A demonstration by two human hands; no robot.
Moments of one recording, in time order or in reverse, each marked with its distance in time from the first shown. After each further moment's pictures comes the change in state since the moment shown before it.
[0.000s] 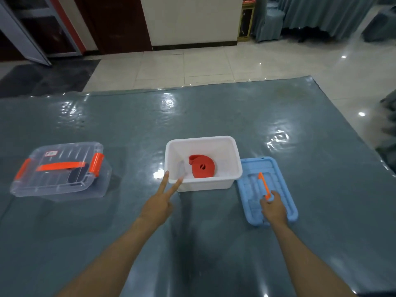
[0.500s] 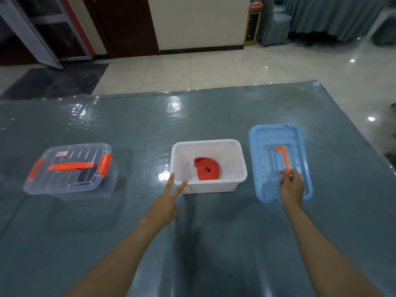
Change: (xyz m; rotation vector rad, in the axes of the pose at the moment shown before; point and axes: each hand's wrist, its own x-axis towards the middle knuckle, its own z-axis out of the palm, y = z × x) left_hand 0.002 -0.007 0.008 0.018 -0.007 0.027; right_hand 0.036 -0.064 -0.034 0.296 0.245 -0.242
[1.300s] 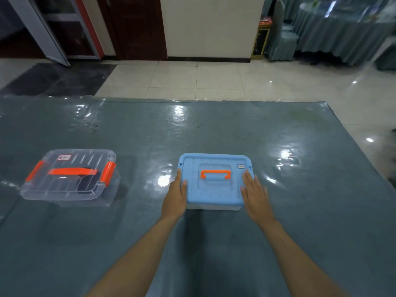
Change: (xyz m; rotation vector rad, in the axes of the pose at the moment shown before) left_hand 0.077 0.011 -0.002 -0.688 0.321 -0.317; right_hand -0.039 -0.037 0.086 -0.683 -0.524 -0.564
